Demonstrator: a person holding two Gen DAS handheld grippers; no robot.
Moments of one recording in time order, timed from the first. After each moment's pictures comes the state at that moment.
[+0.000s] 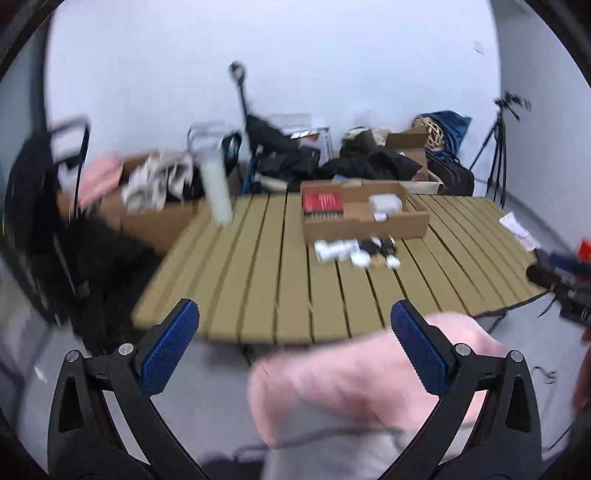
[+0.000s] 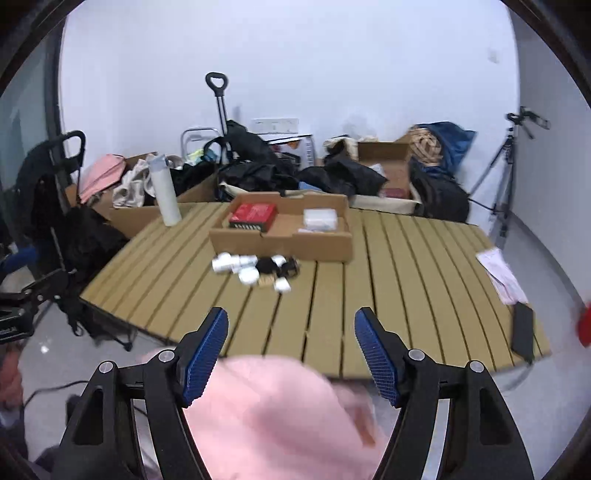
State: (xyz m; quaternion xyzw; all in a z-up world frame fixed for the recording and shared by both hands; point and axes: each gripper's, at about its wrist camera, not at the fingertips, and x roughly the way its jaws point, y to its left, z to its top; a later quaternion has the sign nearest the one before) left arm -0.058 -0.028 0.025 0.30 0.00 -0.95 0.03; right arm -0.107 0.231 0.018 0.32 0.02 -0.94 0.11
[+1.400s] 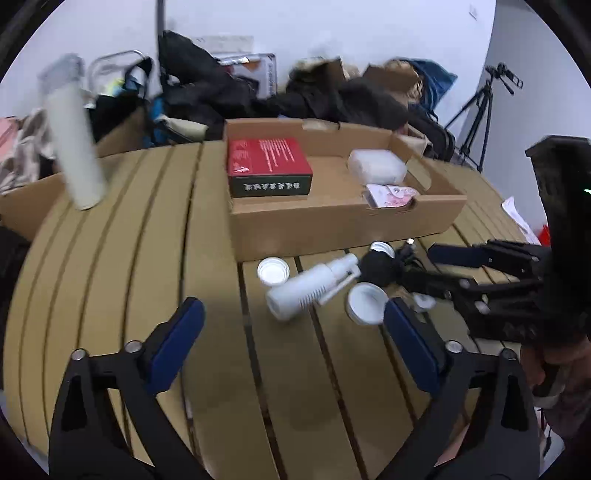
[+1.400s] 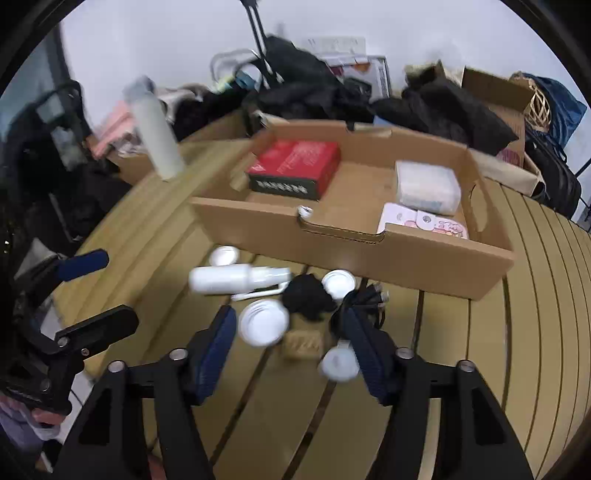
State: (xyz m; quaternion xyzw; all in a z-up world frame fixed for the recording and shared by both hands) left arm -0.360 -0.030 -0.099 0.40 0.02 -0.91 -0.13; right arm -0.403 0.128 -0.109 0.44 0.04 -0.86 0.25
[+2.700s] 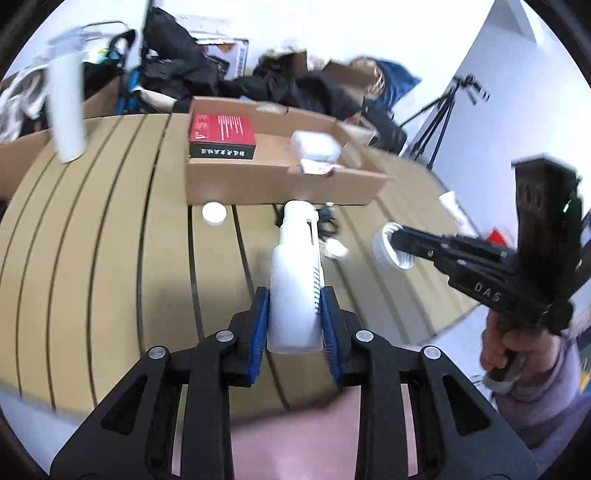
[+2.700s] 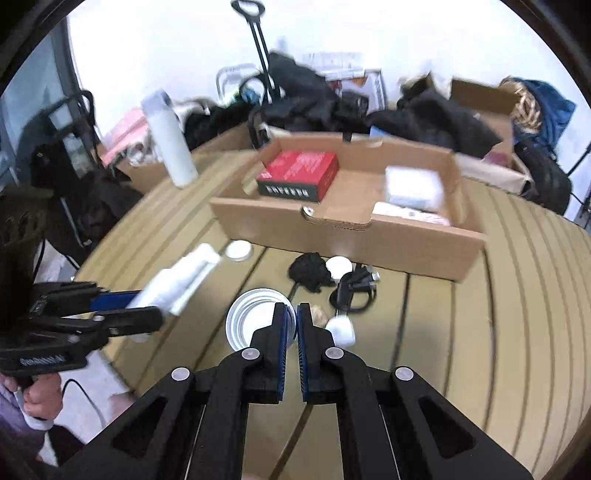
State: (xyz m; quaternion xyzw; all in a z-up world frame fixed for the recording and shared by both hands) left arm -0.253 -0.034 -0.056 0.43 0.11 -0.87 -0.20; right arm -0.318 0.166 -0.061 0.40 0.03 -0.88 0.24
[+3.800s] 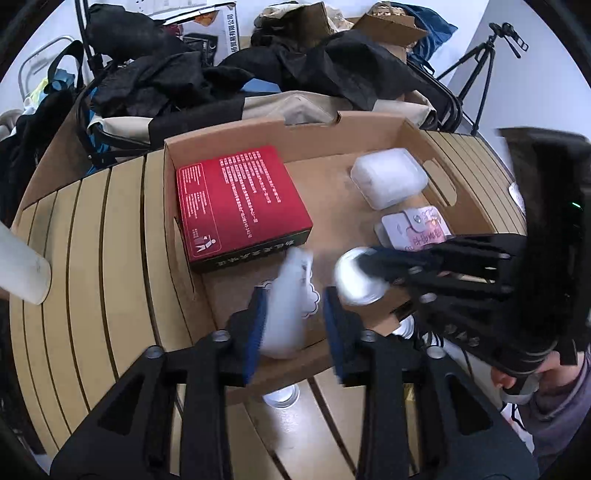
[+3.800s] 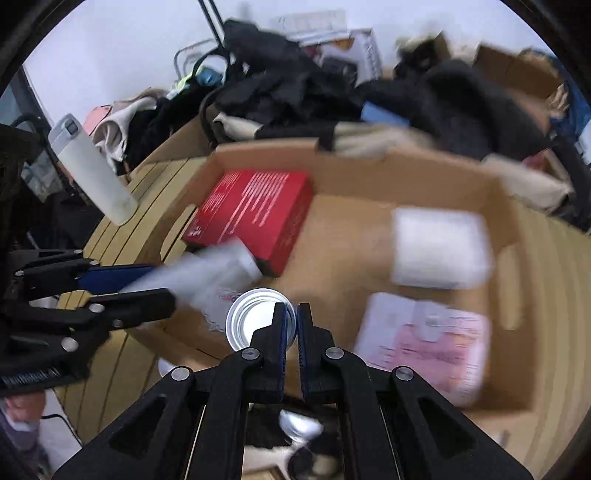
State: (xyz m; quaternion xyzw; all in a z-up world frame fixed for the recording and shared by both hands) left arm -0.512 -0.007 -0.085 0.52 -0.02 -0.84 -0.19; right arm -0.544 0.121 -0.116 0.50 0.00 -0.83 0.25
